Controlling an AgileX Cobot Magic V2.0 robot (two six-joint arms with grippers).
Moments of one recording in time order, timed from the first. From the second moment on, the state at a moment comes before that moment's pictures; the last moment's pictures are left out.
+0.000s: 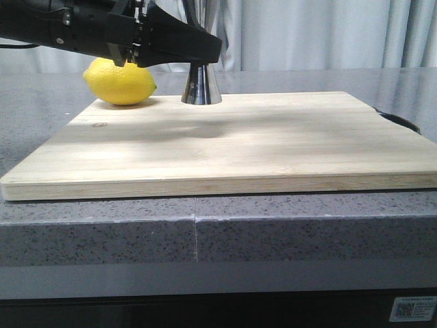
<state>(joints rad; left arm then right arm) -0.31 1.83 -1.17 -1.62 1.16 2.05 0.53 1.42 -1.13 -1.46 -0.09 -0.04</state>
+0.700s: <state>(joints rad) -0.31 1.83 -1.17 -1.62 1.16 2.05 0.53 1.42 -1.13 -1.46 -0.09 -0.04</state>
